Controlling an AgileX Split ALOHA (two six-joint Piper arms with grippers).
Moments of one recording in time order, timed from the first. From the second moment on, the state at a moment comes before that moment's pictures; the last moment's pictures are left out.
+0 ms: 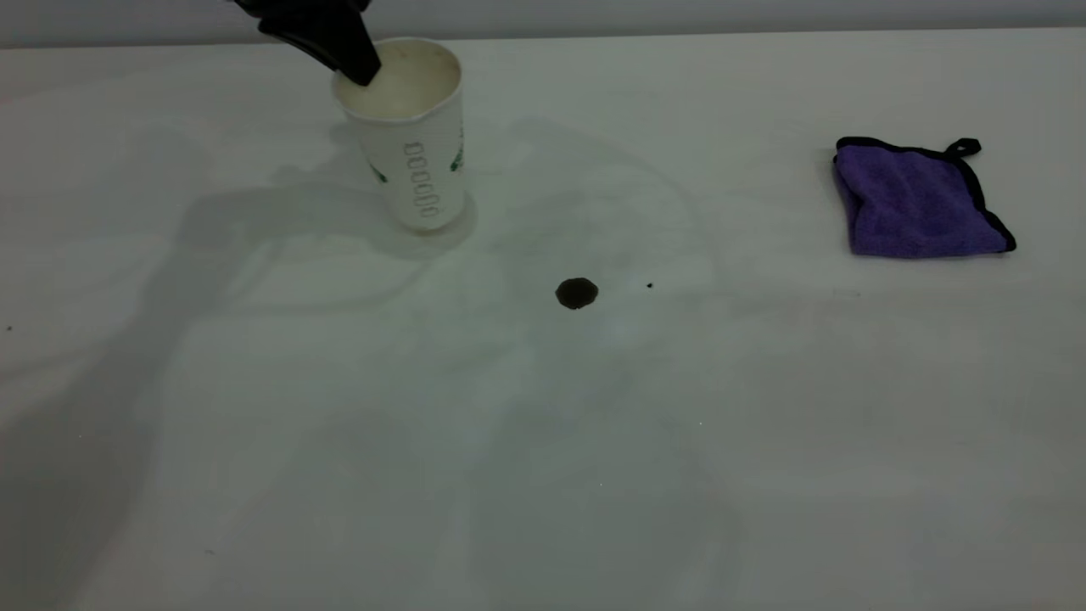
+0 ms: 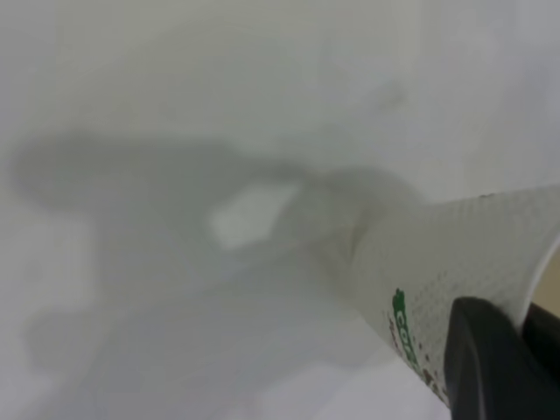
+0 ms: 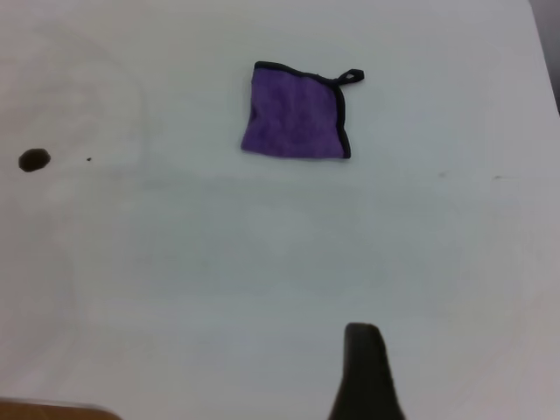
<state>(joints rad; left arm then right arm) -0.17 2.32 -1.68 -0.53 0.64 0.73 0.00 -0.02 -0.48 0.02 1.17 -0.06</state>
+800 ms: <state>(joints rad) -0.17 2.34 -1.68 -0.54 0.64 0.74 0.00 -0.02 -0.48 0.02 1.17 -0.06</state>
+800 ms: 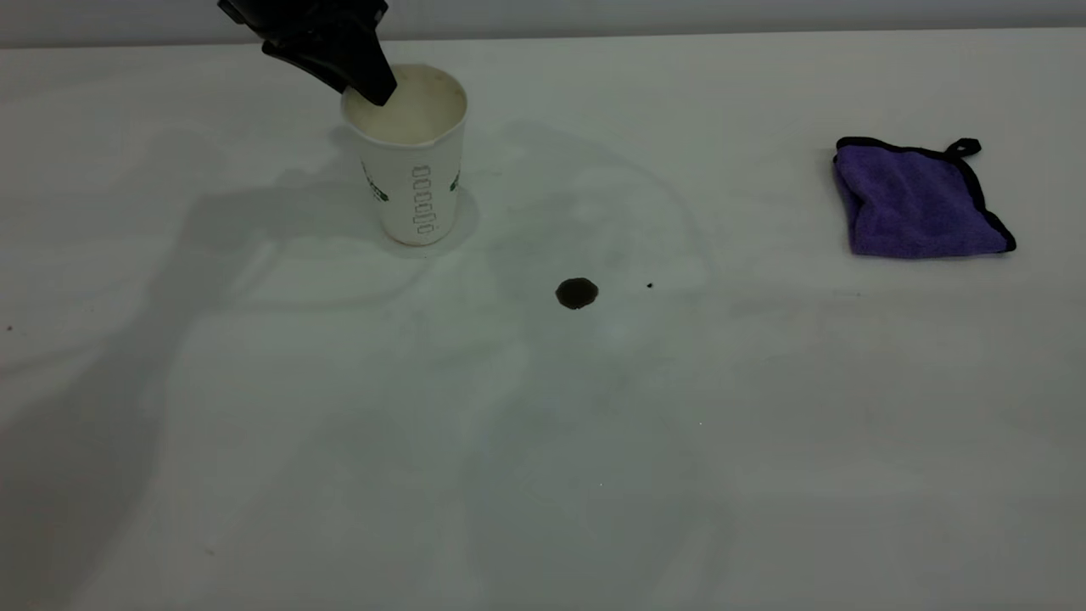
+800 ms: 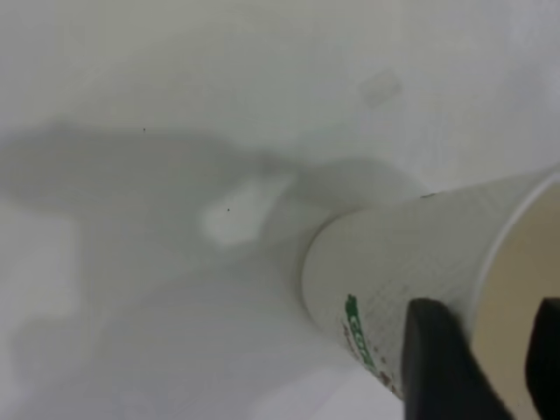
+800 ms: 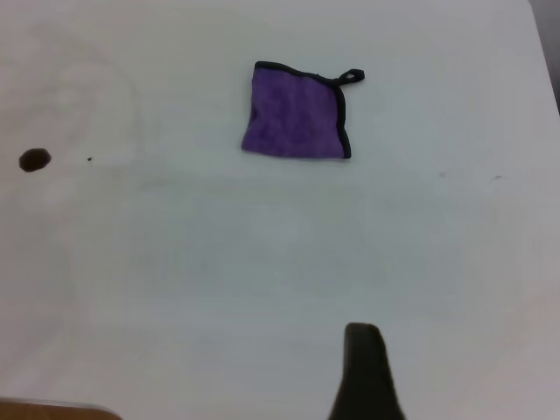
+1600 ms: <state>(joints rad) -0.16 1.72 -1.68 -0.28 1.00 0.40 0.00 -0.02 -0.48 0.02 1.17 -0.06</state>
